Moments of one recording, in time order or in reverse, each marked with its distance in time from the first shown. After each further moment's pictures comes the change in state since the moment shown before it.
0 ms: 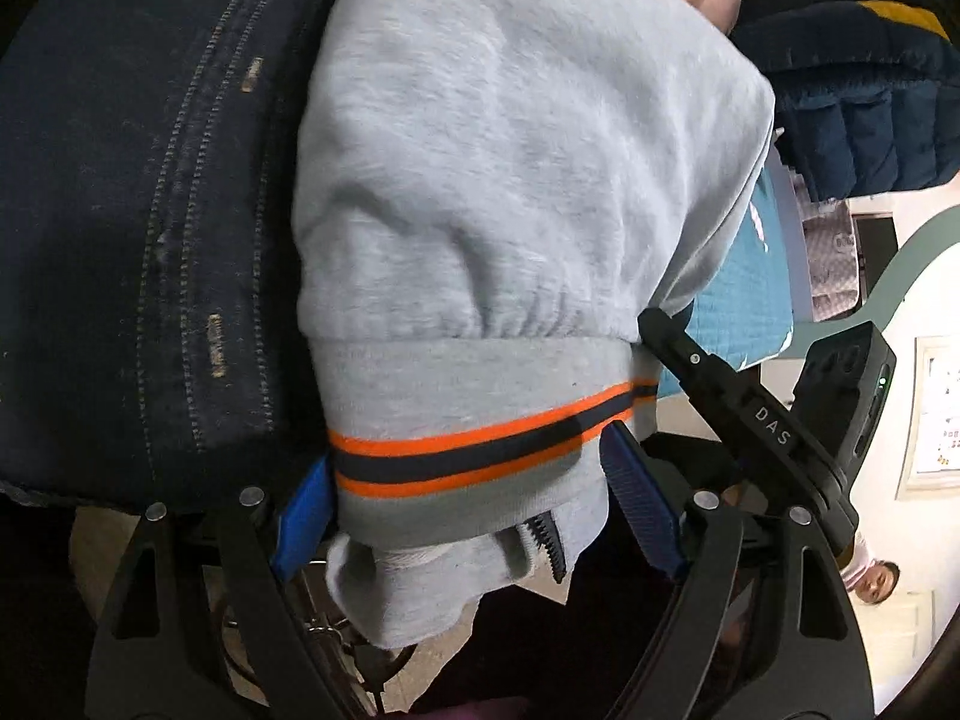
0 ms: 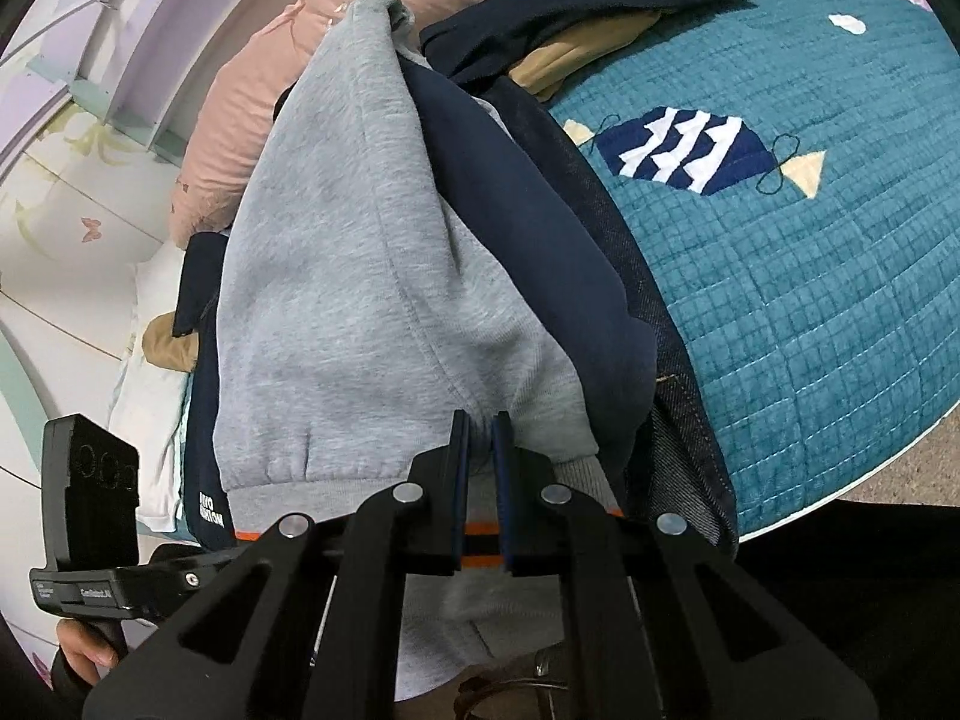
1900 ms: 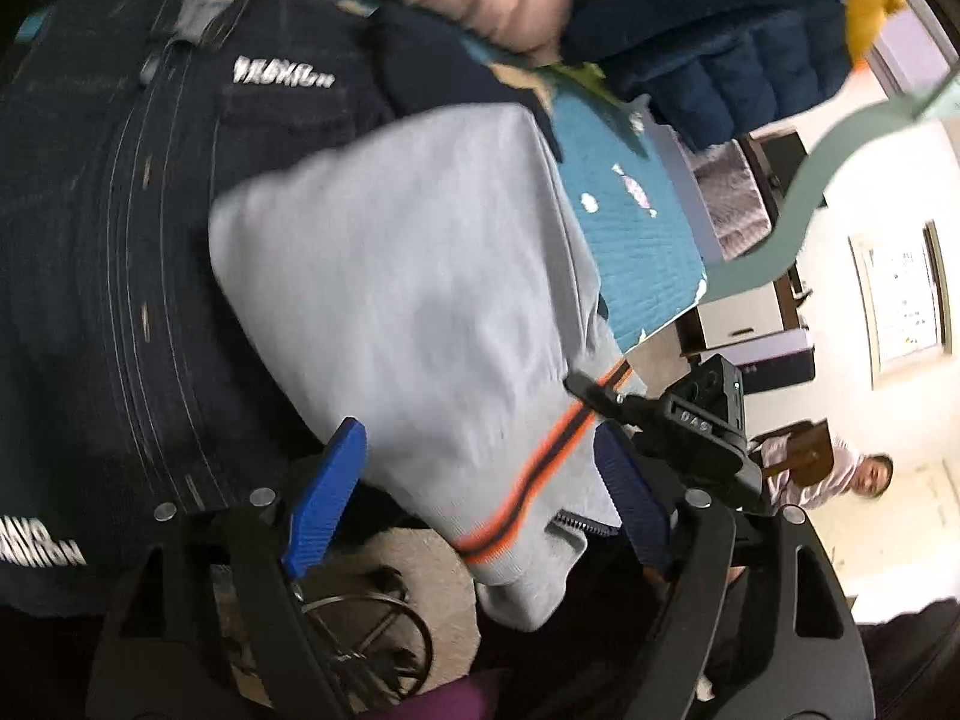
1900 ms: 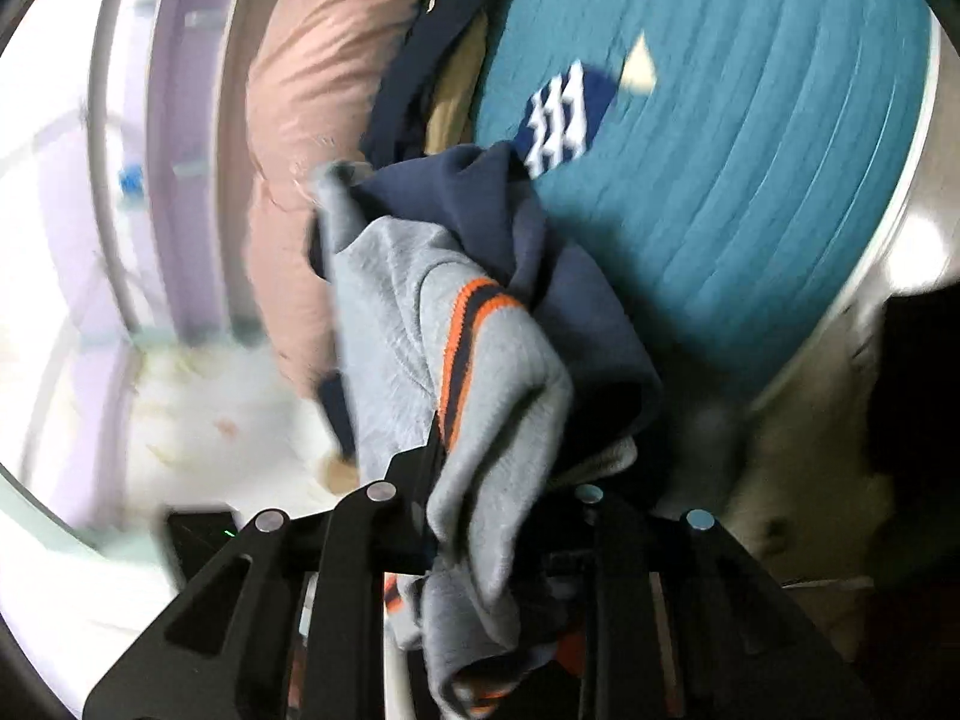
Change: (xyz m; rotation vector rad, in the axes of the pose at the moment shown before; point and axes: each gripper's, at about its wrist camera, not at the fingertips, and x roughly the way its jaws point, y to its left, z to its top) left arm -0.075 -0.072 0.051 0.291 -0.014 -0.139; right arm -0.064 -0.087 0.011 0.533 -0.006 0.313
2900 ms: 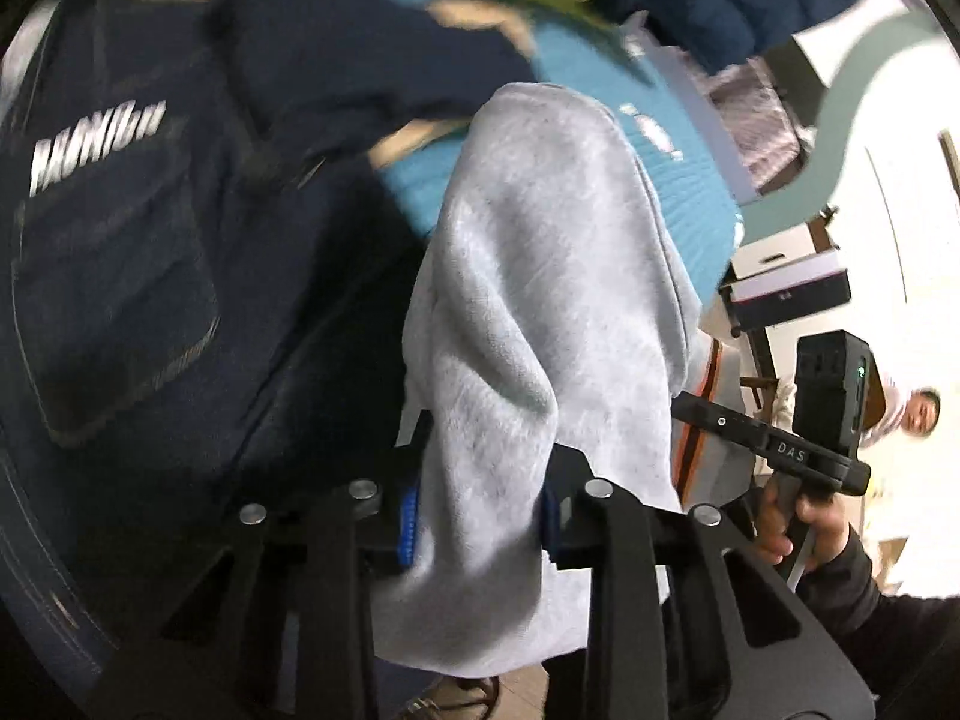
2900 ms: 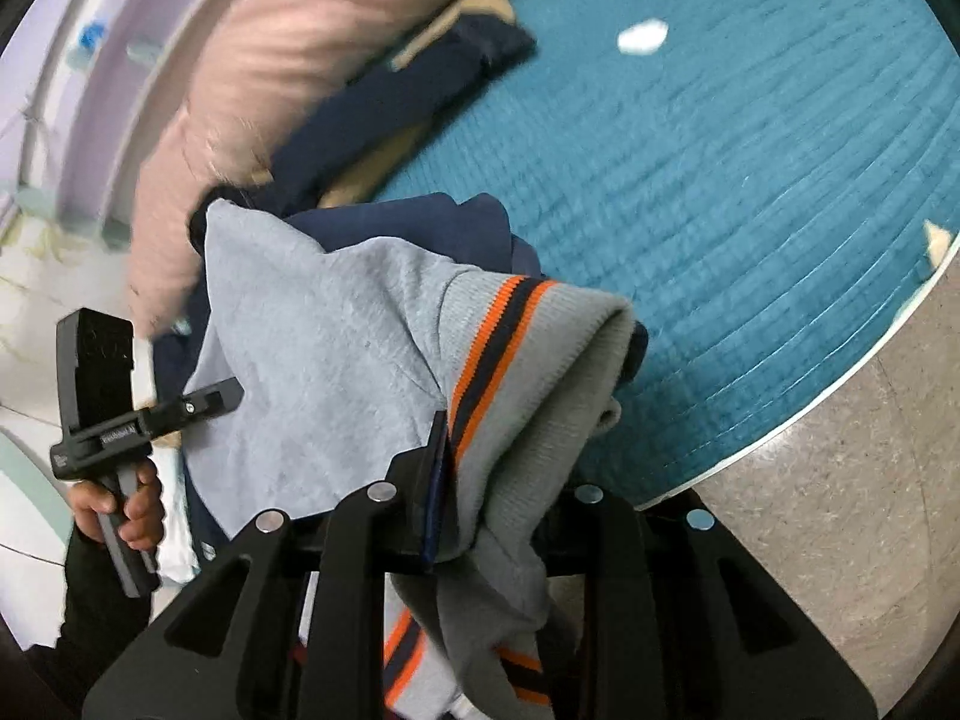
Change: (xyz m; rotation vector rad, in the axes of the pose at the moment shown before) left arm 0.129 -0.024 0.090 0.193 0.134 0.043; right arm -0.048 0.005 0.080 -0.356 -0.042 -0.366
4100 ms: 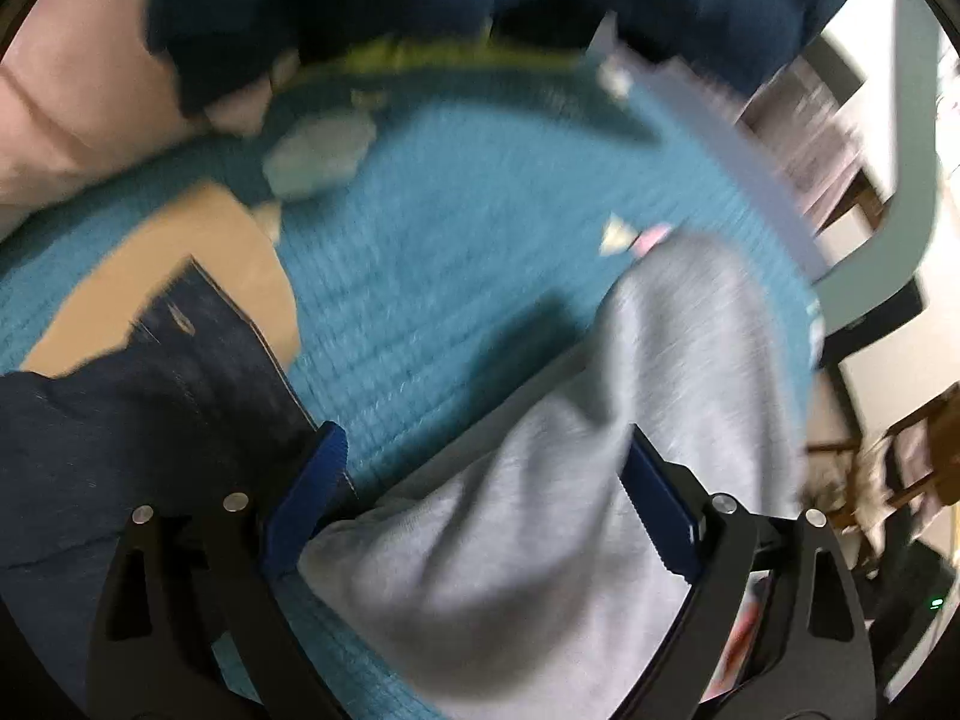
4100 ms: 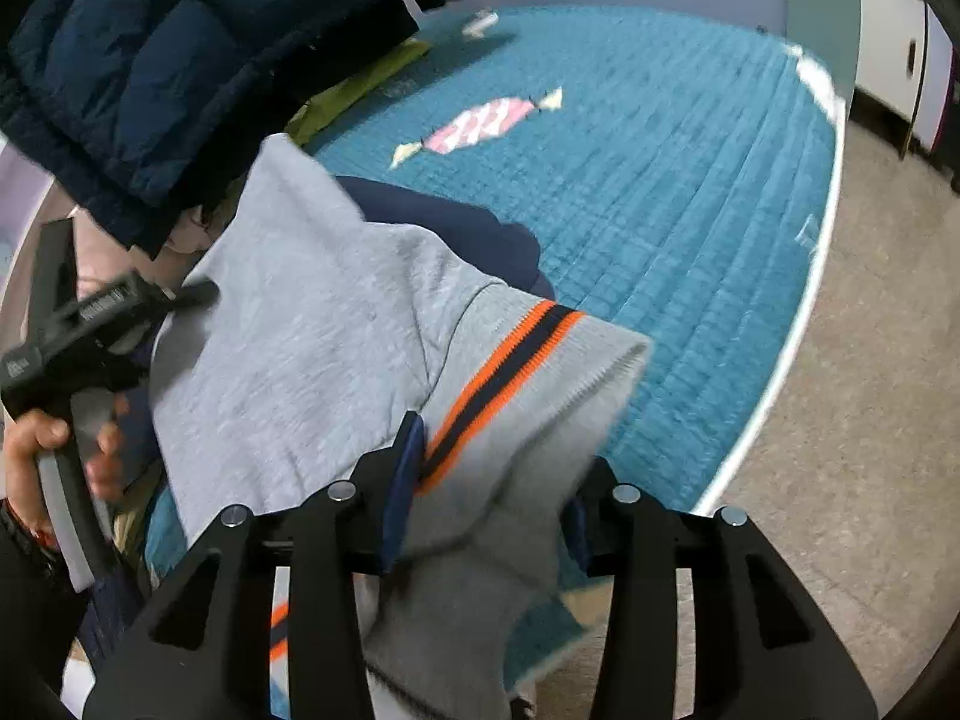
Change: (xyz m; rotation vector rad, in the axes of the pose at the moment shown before) left arm 0.220 -0.146 0.265 0.145 -0.157 0.169; right arm -0.058 -0.158 0.102 0.188 -0.390 -0.375
